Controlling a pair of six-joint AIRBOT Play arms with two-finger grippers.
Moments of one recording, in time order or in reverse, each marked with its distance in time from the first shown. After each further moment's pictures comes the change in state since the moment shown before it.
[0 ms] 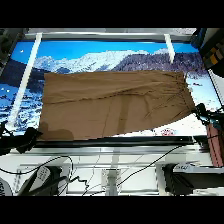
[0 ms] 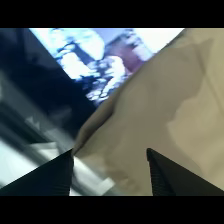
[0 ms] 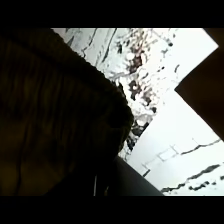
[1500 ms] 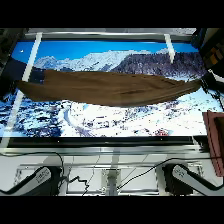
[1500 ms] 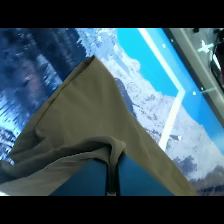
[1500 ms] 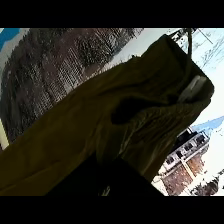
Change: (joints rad) left arm -0.321 -0.238 0.567 -0.496 0.414 0.106; right arm 0.337 0.307 0.287 -0.309 0.053 0.497
